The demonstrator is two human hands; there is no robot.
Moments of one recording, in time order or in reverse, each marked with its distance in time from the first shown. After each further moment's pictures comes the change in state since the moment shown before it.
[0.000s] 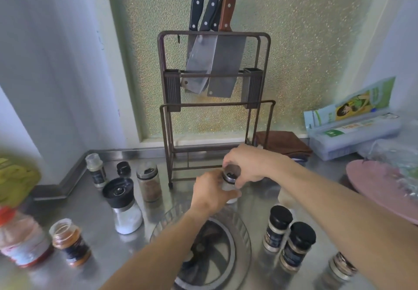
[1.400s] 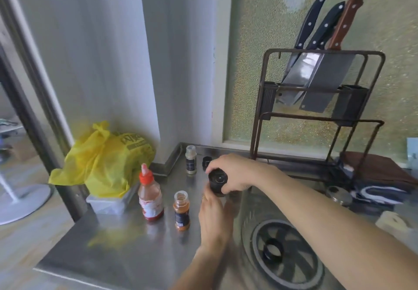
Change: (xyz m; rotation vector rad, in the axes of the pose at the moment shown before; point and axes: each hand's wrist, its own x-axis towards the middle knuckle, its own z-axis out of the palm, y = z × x) left_hand -0.114 -0.109 -0.104 -0.125 0.530 -0.243; right_hand 0.064 -0.222 -0.022 0.079 0.043 -0.317
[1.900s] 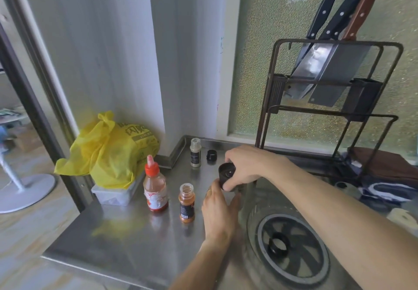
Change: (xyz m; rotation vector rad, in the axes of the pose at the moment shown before) left_hand 0.002 -0.009 0.001 0.000 0.050 0.034; right_hand -0.006 -0.003 -0.005 -0.060 -0.024 0.148
